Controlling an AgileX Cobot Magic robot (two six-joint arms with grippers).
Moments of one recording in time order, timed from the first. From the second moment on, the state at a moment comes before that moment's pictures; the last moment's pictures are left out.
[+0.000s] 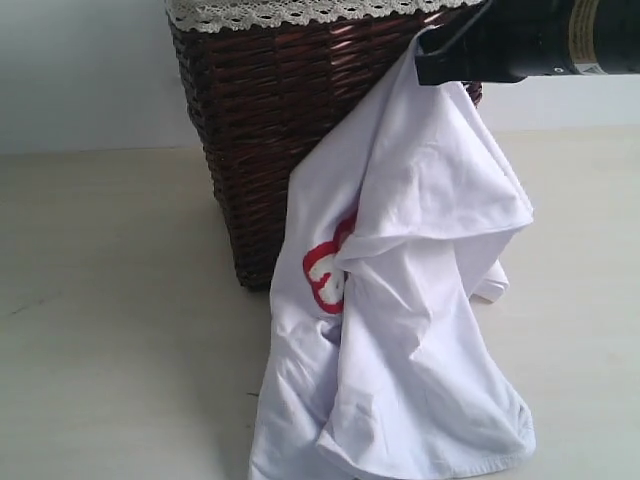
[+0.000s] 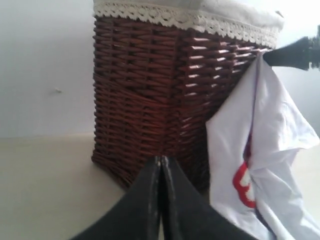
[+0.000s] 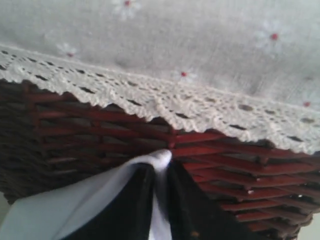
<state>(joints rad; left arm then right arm) 0.03 0.45 0.00 0.99 -0.62 -1.08 0.25 1.52 -1.07 -1.62 -0.34 1.46</state>
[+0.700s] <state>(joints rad) -0.35 1.35 -0.24 1.24 -0.87 -1.02 0.25 1.28 -0.96 -1.74 -1.02 1.54</state>
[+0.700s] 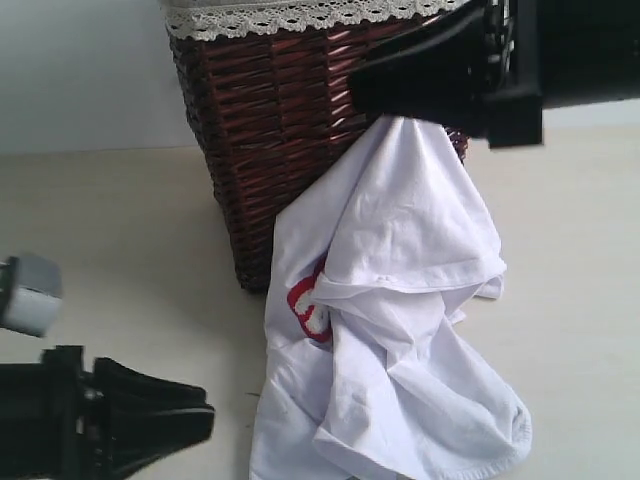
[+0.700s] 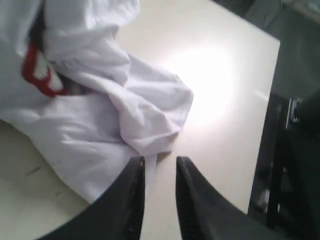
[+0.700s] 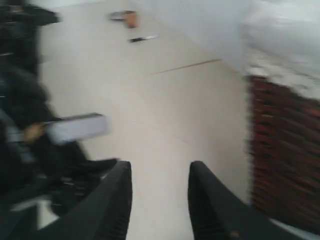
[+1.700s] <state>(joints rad) -0.49 1.73 -0.58 1.74 -0.16 -1.76 0.34 1.17 -0.77 -1.75 -0.89 1.54</state>
